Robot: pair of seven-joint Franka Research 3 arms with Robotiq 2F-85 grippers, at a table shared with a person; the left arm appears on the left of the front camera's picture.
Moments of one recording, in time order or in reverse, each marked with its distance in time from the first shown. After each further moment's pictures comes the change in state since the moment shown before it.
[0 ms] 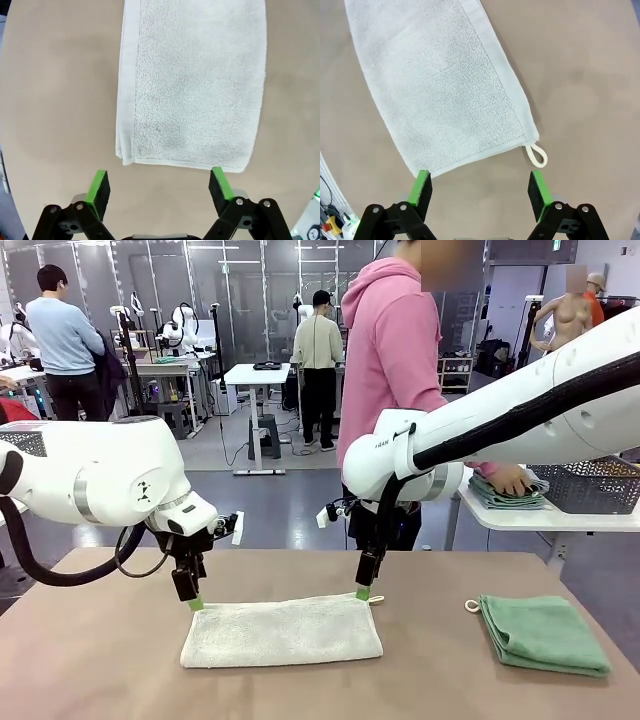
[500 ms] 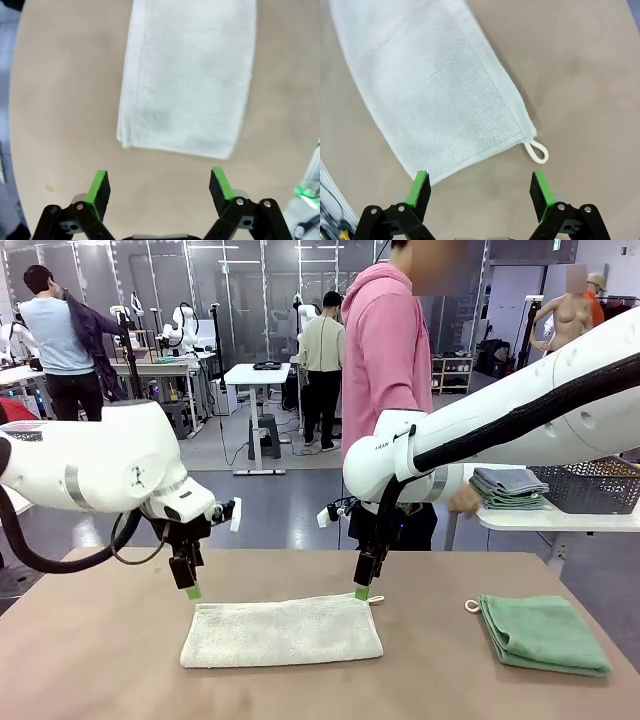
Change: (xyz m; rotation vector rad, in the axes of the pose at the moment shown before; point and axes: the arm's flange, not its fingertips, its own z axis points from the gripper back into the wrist) left arm 0.001 -0.010 0.049 0.001 0.008 0.067; right arm -0.001 0.001 -0.005 -0.016 -0.008 -0.127
